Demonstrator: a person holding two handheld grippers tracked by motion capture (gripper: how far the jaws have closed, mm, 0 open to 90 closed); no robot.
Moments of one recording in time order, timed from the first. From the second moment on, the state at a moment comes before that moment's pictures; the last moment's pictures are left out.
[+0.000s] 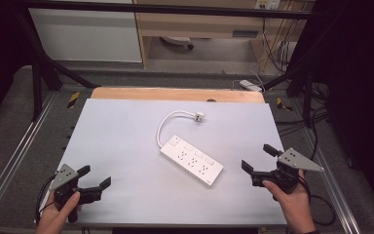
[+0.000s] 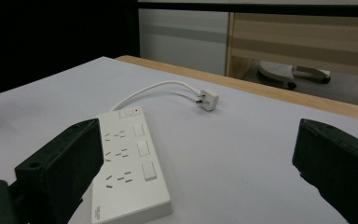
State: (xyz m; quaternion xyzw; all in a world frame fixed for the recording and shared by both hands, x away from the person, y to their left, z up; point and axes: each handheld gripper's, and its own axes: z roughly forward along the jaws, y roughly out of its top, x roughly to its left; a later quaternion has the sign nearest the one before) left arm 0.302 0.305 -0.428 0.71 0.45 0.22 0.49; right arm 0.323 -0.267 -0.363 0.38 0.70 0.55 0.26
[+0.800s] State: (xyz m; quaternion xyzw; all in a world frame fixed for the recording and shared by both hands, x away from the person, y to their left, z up) left arm 0.302 0.300 -0.429 0.72 0.44 0.22 0.48; right arm 0.342 -0.225 -0.371 0.35 0.71 0.56 0.24
